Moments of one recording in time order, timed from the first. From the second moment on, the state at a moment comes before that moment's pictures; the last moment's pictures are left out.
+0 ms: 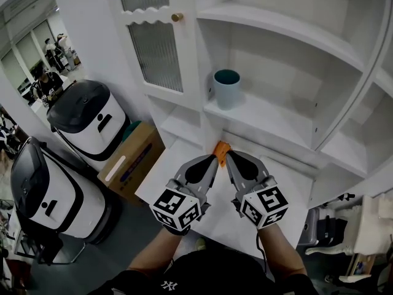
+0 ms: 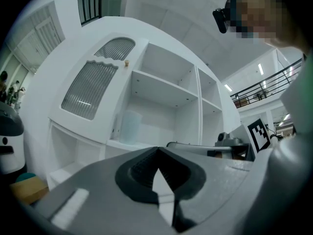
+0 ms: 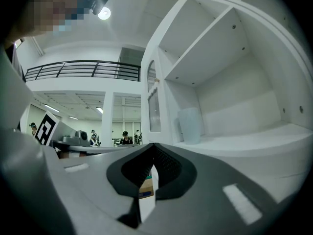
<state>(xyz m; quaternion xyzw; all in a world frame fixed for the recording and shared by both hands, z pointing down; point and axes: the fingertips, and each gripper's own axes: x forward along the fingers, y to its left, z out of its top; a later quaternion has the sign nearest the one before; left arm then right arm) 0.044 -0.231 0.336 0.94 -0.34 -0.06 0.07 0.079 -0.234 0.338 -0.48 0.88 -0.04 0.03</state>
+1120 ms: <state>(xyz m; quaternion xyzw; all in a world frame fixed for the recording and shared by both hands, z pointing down) 0.042 -0.239 0.335 0.93 -0.35 -0.07 0.08 0.087 -0.233 0.343 -0.48 0.87 -0.06 0.04</state>
